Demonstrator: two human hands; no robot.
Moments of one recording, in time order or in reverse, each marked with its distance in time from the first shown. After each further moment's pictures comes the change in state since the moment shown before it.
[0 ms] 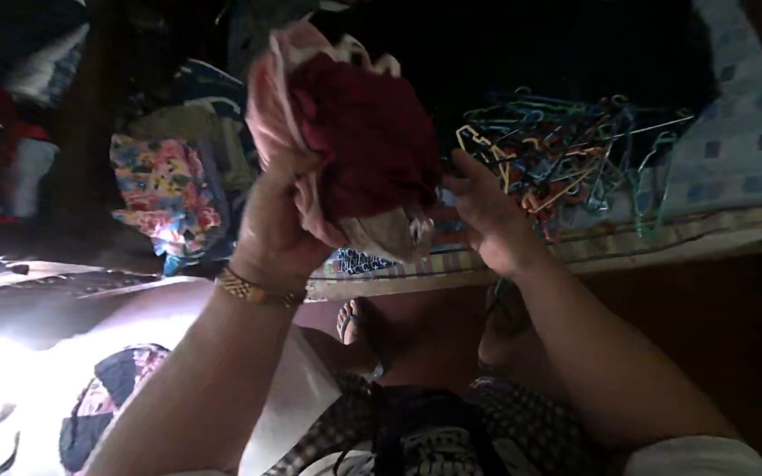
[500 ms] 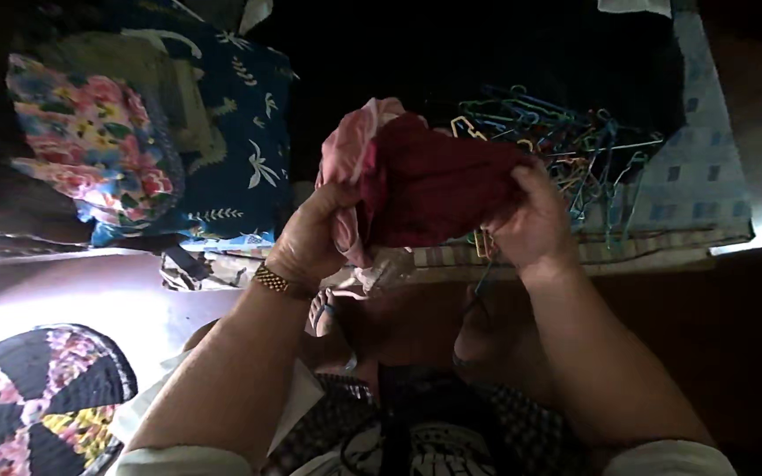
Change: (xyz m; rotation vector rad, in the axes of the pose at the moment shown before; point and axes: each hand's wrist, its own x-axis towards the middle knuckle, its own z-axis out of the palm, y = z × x) left_hand 0.013 -0.067 -0.051 -0.005 -0.094 -0.157; right_hand 0.016 0.008 -0.017 0.324 0.294 -0.001
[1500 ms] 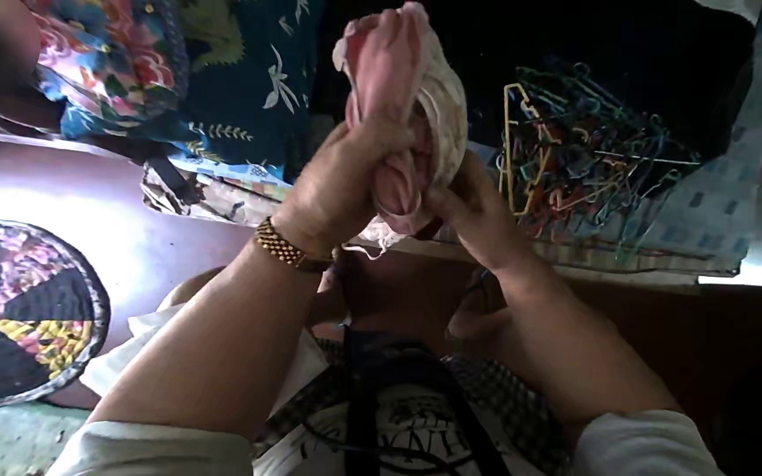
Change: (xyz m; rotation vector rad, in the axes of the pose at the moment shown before) left_hand -0.018 0.018 -0.022 0.033 0.090 0.116; right_hand 0.000 0.071 0.086 -0.608 -0.470 0.003
